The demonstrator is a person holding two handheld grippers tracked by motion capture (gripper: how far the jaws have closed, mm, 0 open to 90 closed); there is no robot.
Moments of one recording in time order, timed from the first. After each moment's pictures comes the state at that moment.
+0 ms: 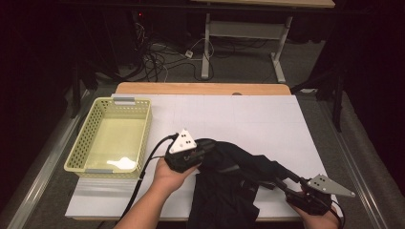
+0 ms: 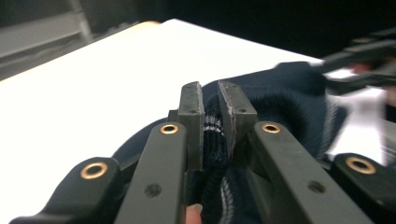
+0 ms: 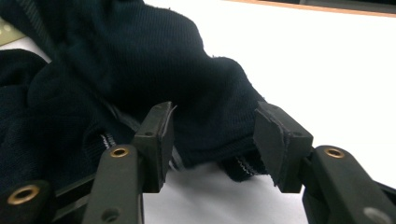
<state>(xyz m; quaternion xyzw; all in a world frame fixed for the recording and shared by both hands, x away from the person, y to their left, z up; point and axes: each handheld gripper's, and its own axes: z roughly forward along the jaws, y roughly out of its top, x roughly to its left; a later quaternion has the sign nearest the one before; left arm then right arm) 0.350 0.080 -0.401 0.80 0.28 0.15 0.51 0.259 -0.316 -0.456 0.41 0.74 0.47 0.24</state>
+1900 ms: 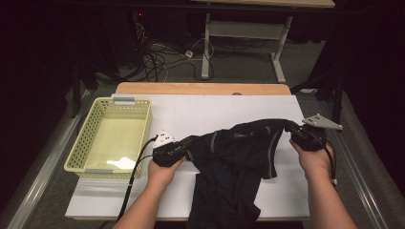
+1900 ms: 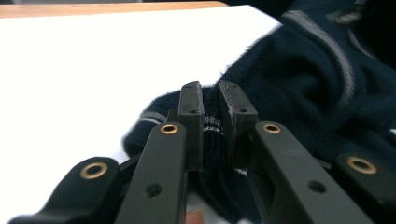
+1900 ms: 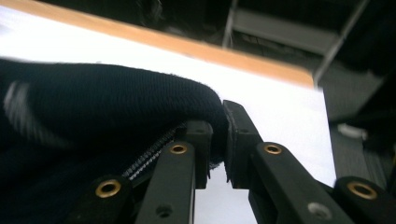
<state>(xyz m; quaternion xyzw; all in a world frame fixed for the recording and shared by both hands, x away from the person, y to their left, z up) 0.383 0.122 -0.471 0.73 0.41 0.14 0.52 0.407 -0.323 -0.405 0.48 0.72 0.38 0.32</state>
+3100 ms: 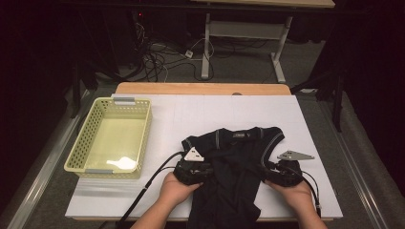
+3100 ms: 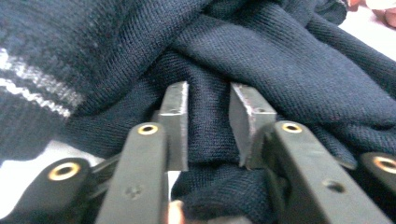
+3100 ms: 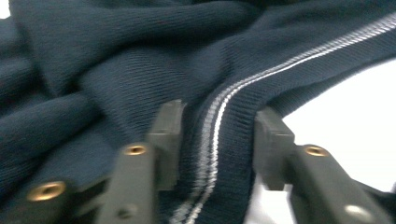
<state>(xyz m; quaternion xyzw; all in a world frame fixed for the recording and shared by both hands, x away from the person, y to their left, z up) 0.343 0.056 -0.482 0.85 0.31 0.05 0.42 0.340 -0.277 -0.477 0.46 0.79 0.39 0.15</state>
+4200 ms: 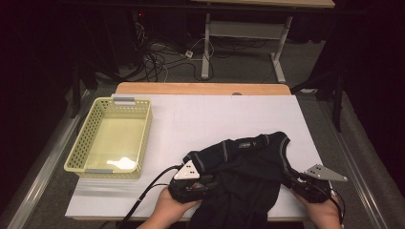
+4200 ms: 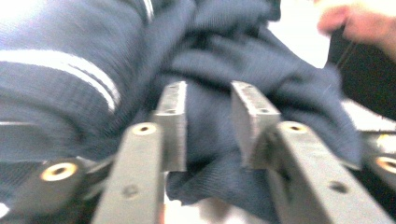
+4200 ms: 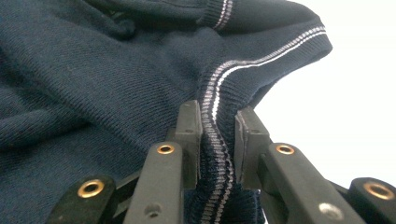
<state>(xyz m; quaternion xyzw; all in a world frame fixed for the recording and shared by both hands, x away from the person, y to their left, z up) 0.289 0.072 -0.455 0.82 0.29 0.03 0.49 0.291 -0.333 -0.468 0.44 0.77 0.39 0.25</state>
